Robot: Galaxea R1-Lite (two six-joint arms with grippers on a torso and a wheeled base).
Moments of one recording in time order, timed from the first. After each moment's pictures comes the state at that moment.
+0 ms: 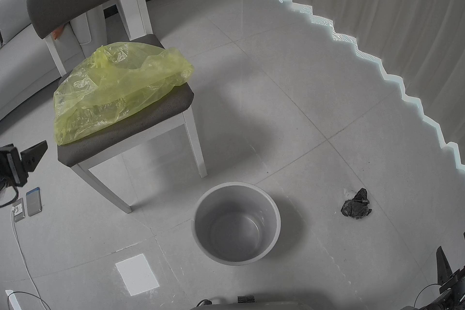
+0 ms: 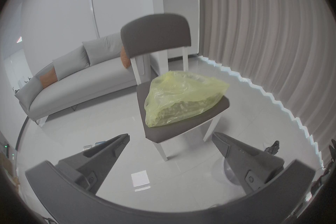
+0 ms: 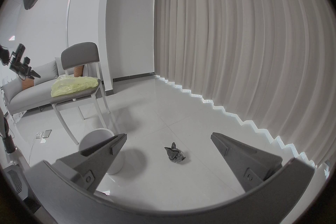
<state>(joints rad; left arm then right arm) 0.04 0.96 -0.69 0.01 0.07 0.00 0.00 0.02 -0.02 0.00 -0.07 0.01</state>
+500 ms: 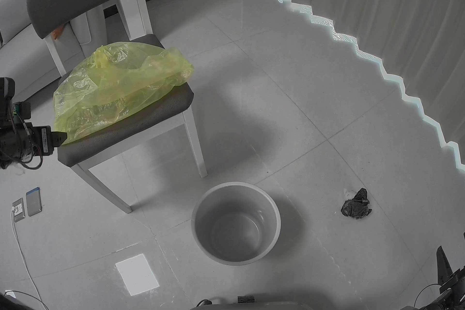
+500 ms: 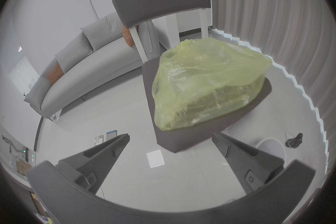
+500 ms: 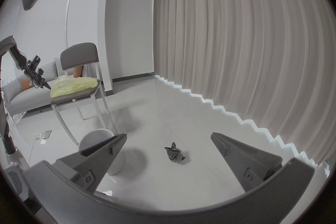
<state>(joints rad) 0.16 1.41 -0.91 -0.01 0.10 0.06 0.00 0.02 -0.02 0.00 -0.07 0.02</state>
